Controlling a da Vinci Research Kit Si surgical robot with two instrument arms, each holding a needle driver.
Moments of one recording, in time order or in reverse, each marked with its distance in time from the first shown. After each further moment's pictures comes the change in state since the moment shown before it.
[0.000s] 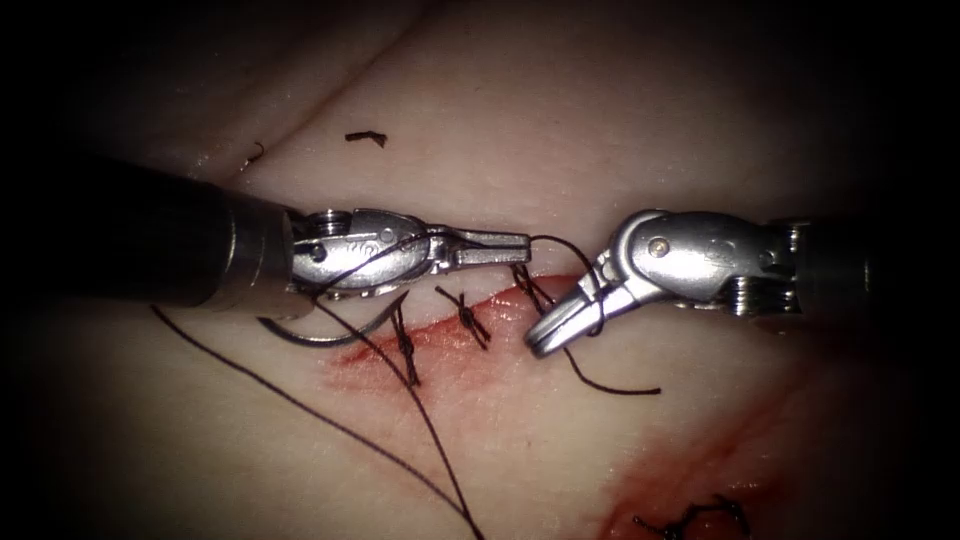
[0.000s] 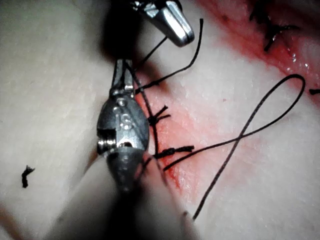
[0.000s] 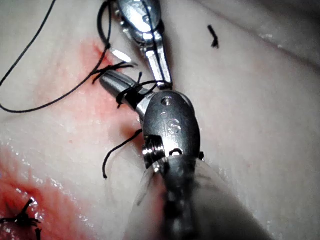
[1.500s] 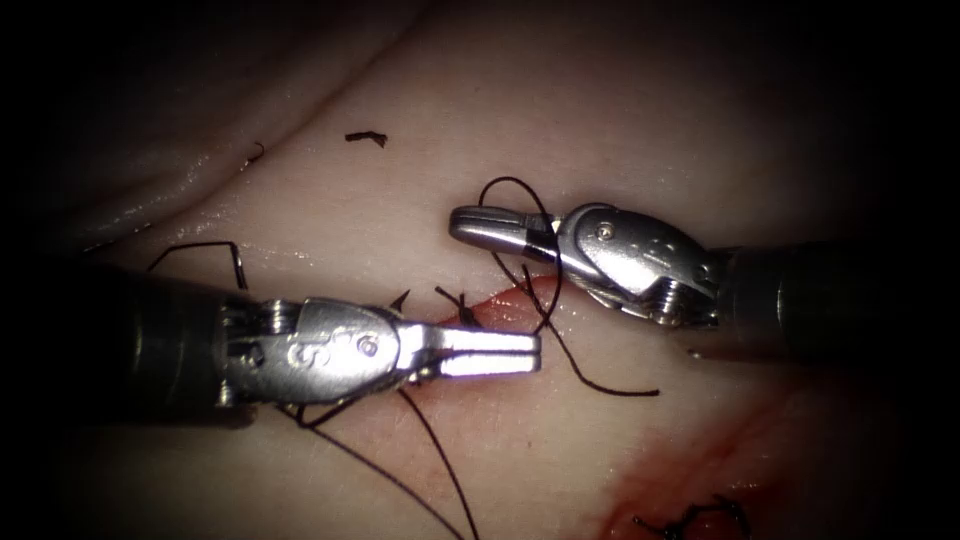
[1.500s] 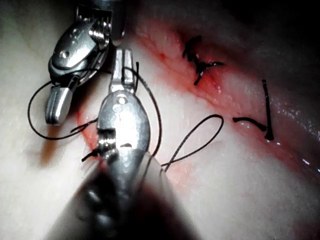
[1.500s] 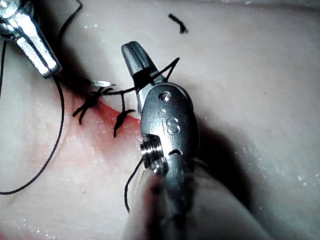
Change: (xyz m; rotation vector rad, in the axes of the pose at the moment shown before) right arm -0.003 0.004 0.001 -0.814 0.402 0.197; left arm 0.011 0.008 -0.003 -0.102 0.160 0.029
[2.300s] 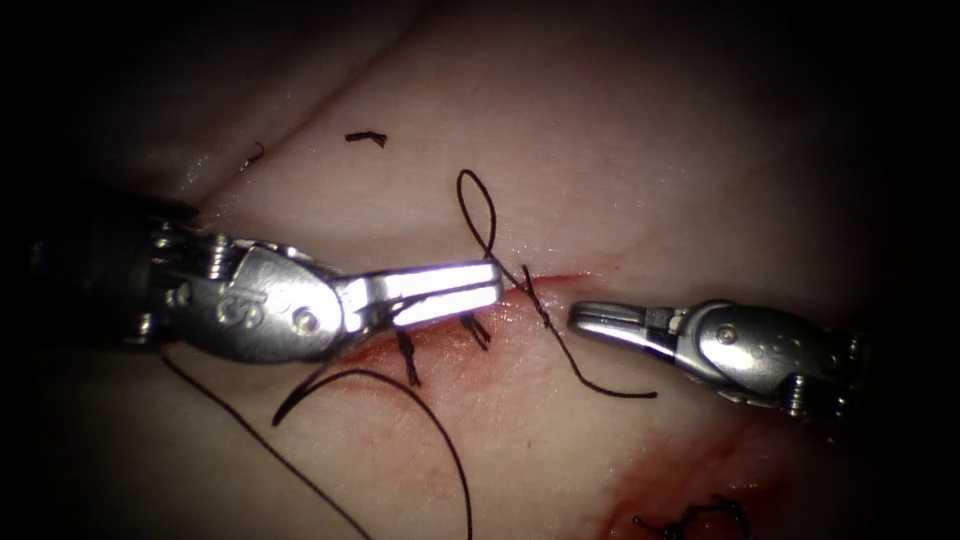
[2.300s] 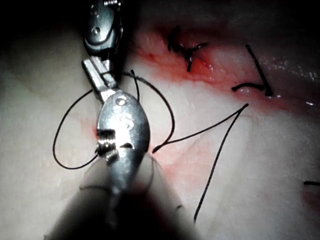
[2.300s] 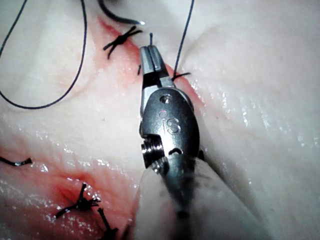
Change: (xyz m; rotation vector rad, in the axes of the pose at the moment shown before) right arm 0.001 -0.007 -0.006 -0.056 -0.186 -0.041; left arm 0.006 0.001 -0.002 0.100 0.040 0.261
